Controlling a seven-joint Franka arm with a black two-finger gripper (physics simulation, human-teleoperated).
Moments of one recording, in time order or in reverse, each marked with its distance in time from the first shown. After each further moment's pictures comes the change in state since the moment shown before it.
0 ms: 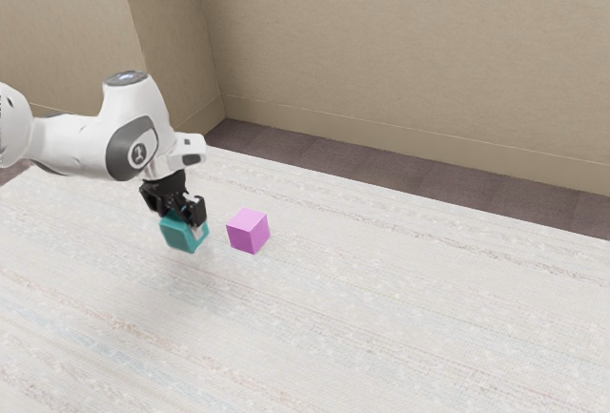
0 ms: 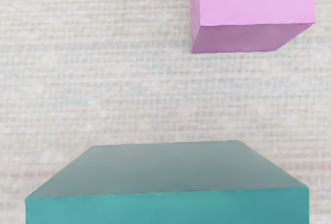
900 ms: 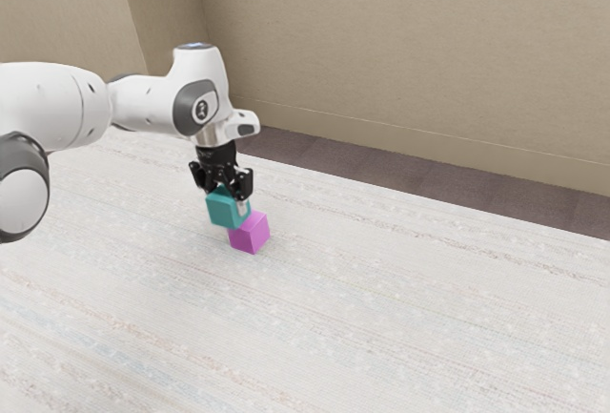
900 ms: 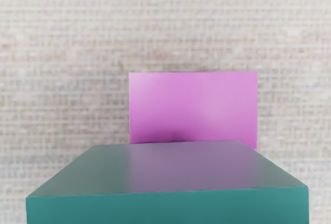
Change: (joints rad) arm -0.008 0.349 -0.043 0.526 -0.034 -0.325 -0.065
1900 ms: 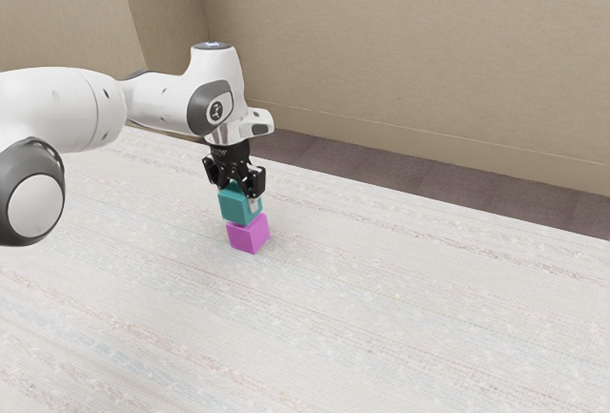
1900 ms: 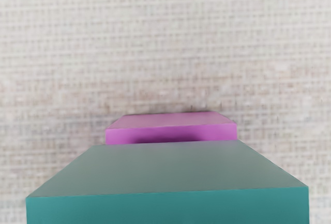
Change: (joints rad) arm -0.002 0.063 -0.032 0.087 0.050 0.000 -0.020
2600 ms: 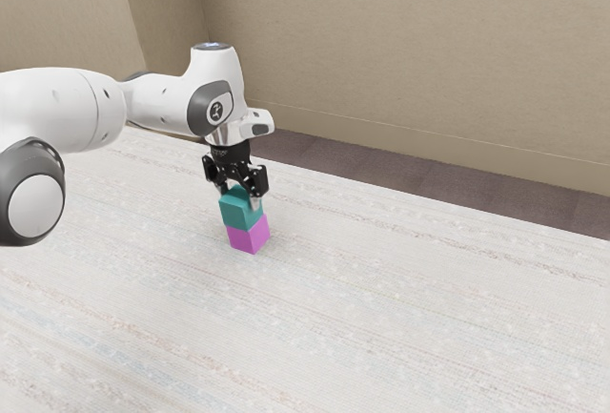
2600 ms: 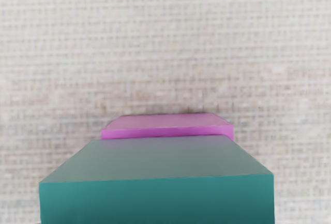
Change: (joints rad) arm 0.000 0.000 0.000 -0.001 -0.009 0.002 -0.005
